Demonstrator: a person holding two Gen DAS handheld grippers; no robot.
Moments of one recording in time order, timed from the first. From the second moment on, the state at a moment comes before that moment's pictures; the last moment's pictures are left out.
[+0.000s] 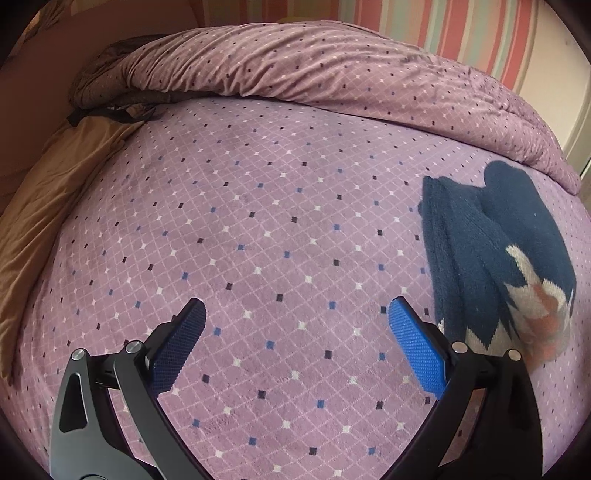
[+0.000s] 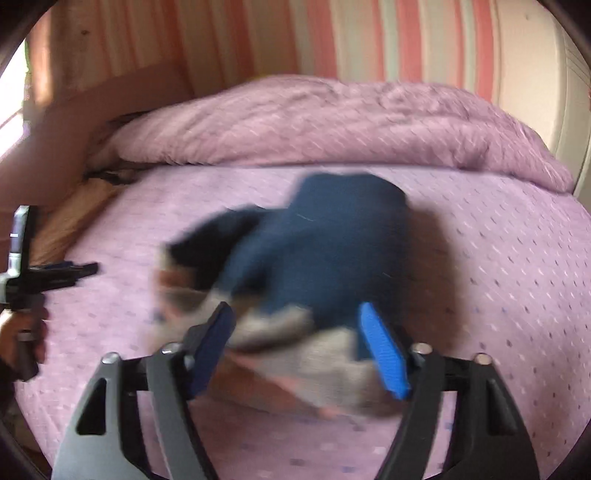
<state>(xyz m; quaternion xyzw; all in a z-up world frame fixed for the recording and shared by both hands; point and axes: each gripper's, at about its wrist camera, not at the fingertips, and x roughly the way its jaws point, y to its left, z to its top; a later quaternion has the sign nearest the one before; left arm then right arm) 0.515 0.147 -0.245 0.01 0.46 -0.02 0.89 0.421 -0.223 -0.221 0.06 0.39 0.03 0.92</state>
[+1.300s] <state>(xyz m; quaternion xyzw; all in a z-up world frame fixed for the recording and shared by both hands) 0.560 -0.089 -0.278 0.01 0.54 -0.33 0.78 0.438 -0.237 -0.289 0.05 0.44 0.08 0.89</state>
